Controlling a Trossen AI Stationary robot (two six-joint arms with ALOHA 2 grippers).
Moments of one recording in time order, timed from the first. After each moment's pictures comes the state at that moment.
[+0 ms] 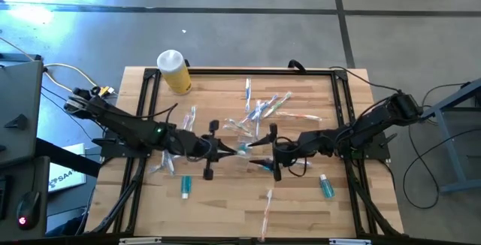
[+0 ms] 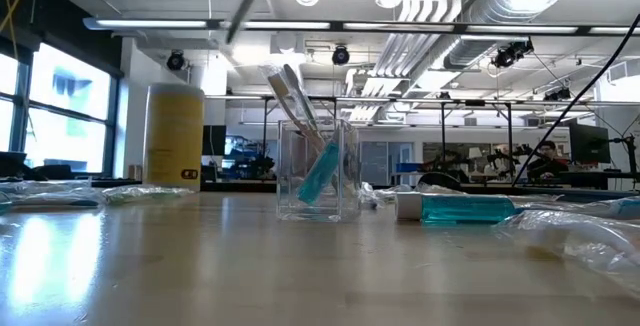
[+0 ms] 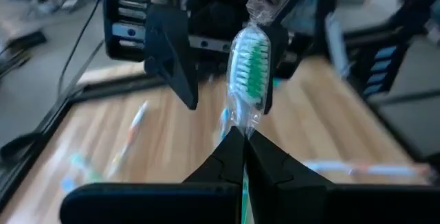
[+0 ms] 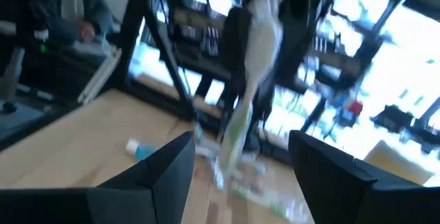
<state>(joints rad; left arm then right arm) -0.35 1.29 1.00 0.05 -0.31 0.07 0.32 1.43 0.73 0.71 0.23 -0.40</state>
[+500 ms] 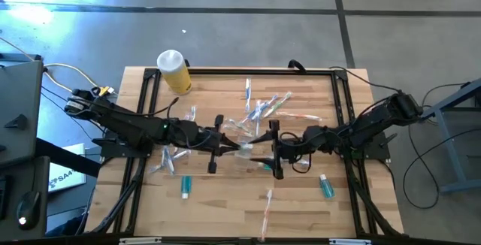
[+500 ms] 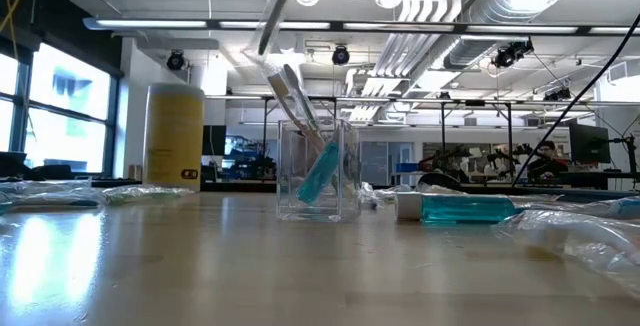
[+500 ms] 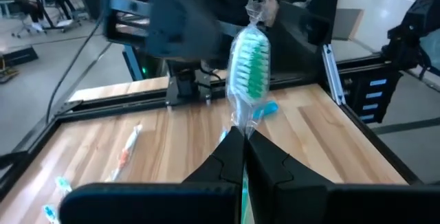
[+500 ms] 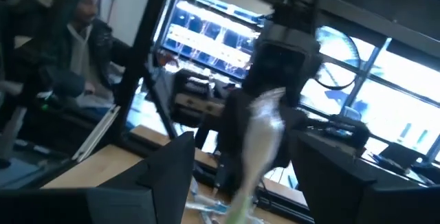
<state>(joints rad) -0.27 1.30 0.94 0.23 -0.19 0.08 0.29 1.43 0.73 0.89 0.13 -0.39</state>
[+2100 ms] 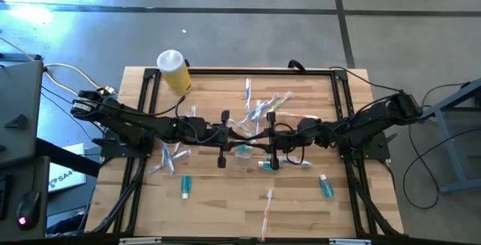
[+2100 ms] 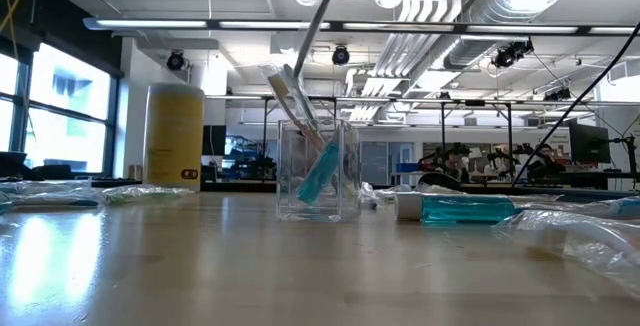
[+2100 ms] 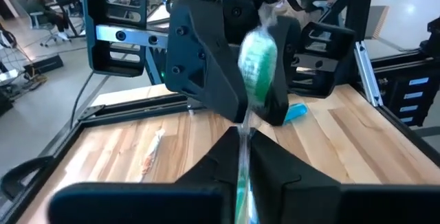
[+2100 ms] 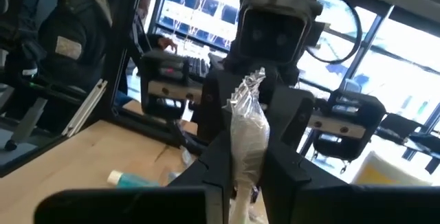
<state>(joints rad) -0.20 1.39 0.94 0.34 -0.19 0.13 0.19 1.43 0.73 0.79 0.08 -0.34</state>
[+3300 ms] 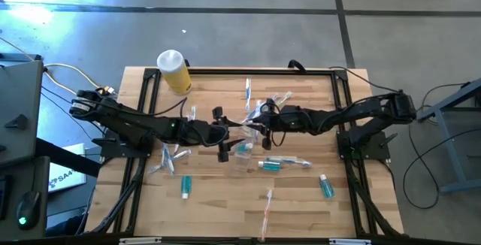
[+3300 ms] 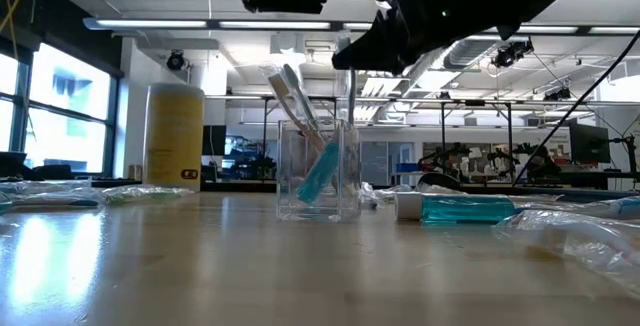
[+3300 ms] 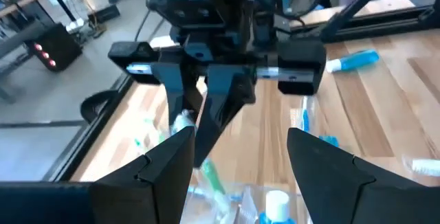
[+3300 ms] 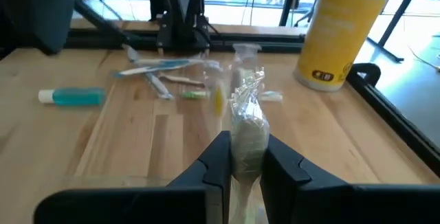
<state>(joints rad) -0.20 1.37 0.94 0.13 -0.44 0.09 -0.03 1.49 0.73 0.47 0.10 -0.03</state>
